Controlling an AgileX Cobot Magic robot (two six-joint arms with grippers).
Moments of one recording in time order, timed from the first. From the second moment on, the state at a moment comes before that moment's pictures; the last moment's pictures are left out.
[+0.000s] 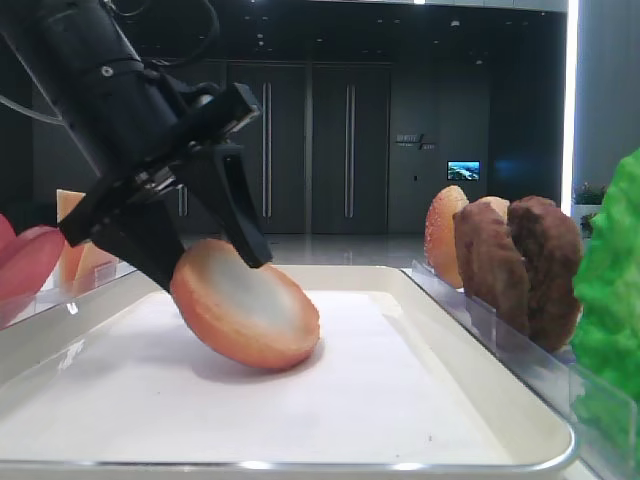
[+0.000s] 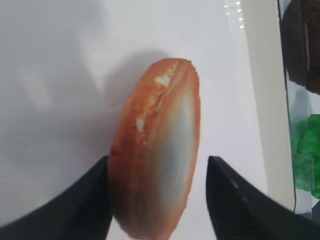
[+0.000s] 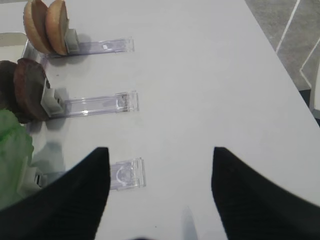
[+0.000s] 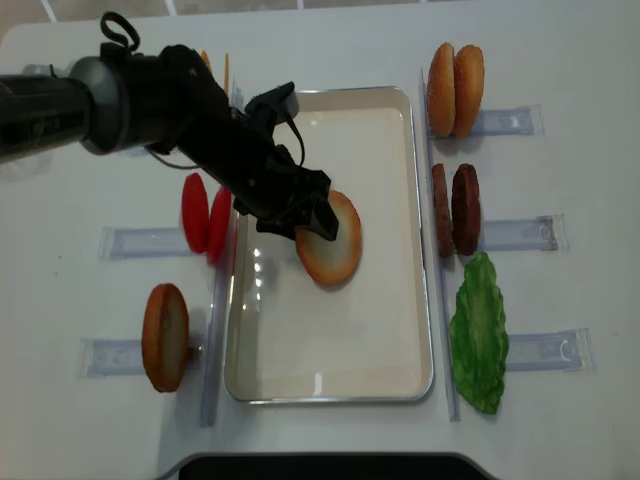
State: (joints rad) left arm -0.40 1.88 -1.11 -0.75 0.75 0.39; right arm -0.16 -0.01 -0.51 0.12 1.14 -0.10
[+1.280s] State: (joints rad) left arm 0.10 1.68 -1.46 0.11 1.22 -0.06; right arm -0.16 -0.01 -0.51 0.12 1.14 -0.10
